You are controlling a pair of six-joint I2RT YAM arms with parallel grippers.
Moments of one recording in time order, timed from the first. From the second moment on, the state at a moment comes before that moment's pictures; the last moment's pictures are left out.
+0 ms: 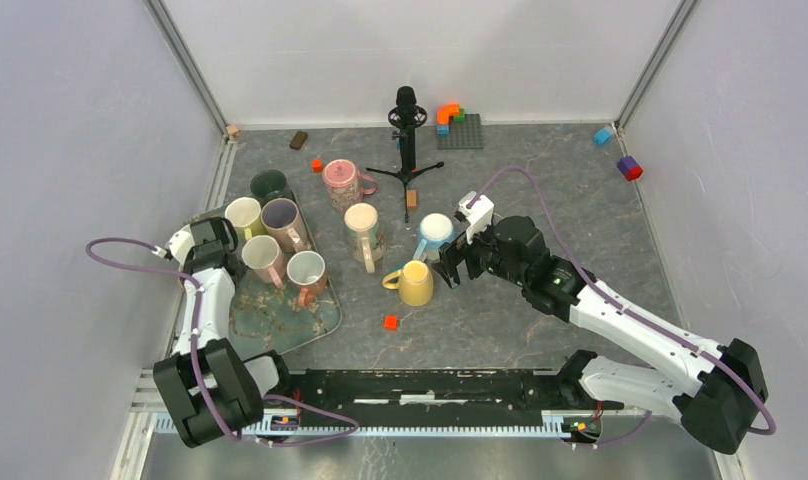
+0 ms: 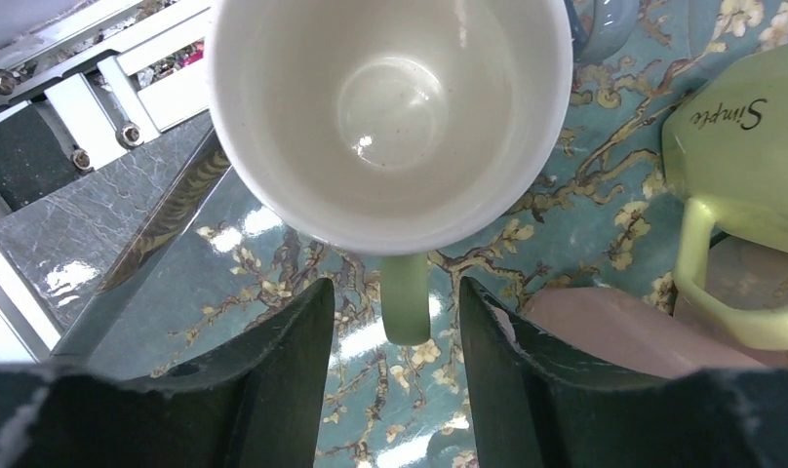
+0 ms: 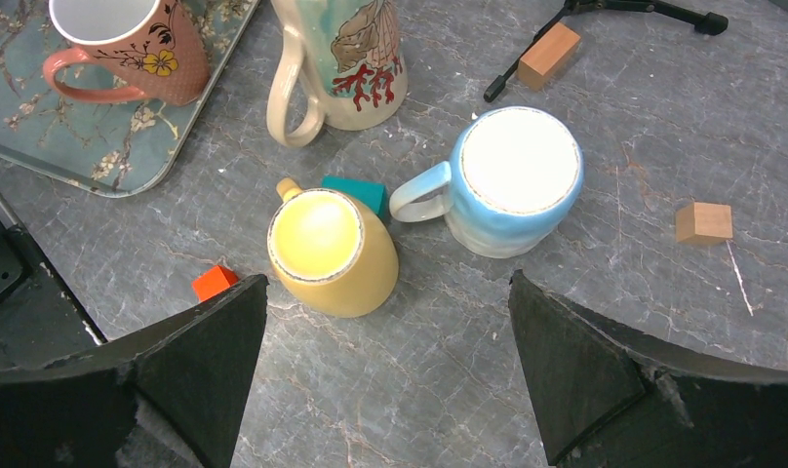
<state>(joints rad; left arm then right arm) 0.38 1.13 0.68 -0.57 -0.41 -0.66 0.78 1.04 0.76 -0.12 -0.05 0.06</state>
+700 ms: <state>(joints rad) 0.38 0.91 0.69 -0.73 -0.41 -0.66 0.78 1.05 0.75 -0.11 -0.07 0.06</state>
